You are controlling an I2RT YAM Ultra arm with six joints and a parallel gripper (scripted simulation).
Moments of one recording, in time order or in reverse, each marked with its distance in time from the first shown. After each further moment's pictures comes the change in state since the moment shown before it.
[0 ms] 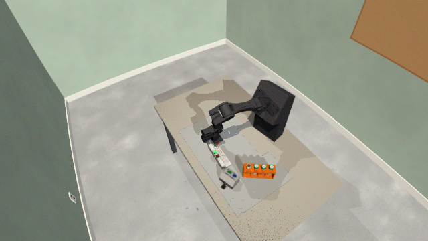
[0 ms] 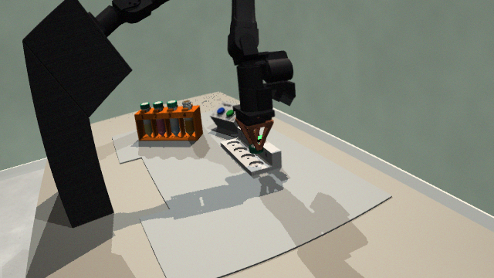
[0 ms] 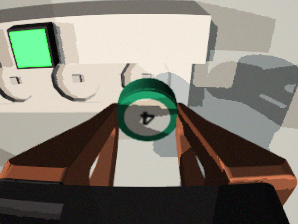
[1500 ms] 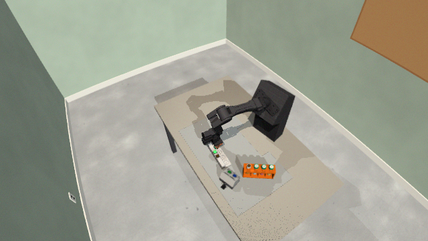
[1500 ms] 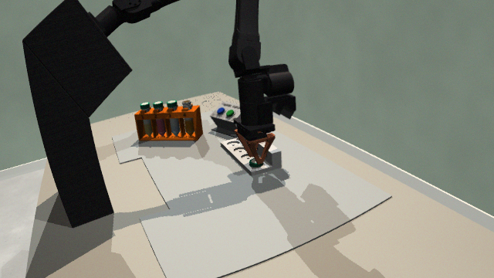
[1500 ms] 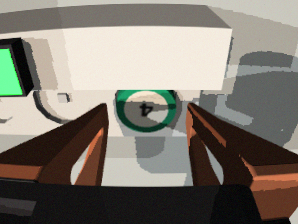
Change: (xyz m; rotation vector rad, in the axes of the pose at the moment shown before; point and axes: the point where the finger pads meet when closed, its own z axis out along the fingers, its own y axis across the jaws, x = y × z) arm 0.003 0.000 0.032 -0.008 0.010 0.001
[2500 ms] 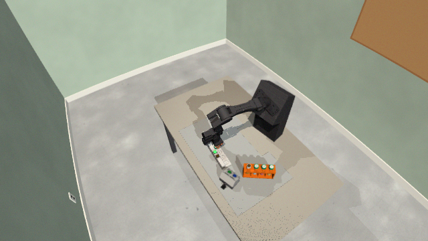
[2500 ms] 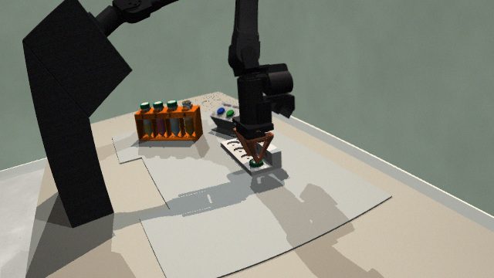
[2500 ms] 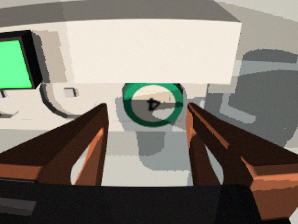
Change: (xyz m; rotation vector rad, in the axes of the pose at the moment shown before) arm 0.002 0.004 -0.002 -0.008 0.008 0.002
